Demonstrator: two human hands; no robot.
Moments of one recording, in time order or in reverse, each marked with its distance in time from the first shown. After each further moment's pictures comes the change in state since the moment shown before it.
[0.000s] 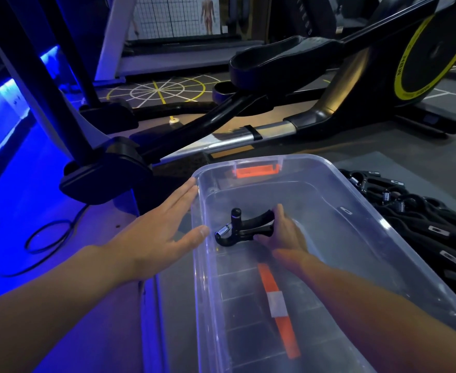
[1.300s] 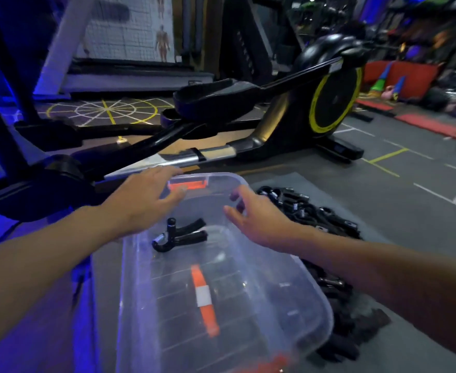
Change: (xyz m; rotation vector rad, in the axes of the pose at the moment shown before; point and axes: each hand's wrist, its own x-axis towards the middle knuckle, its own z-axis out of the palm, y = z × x) left_hand 0.046 0.094 -0.022 0.052 0.227 0.105; right_hand -0.091 -0.064 -0.194 -0.098 -0.050 -0.279
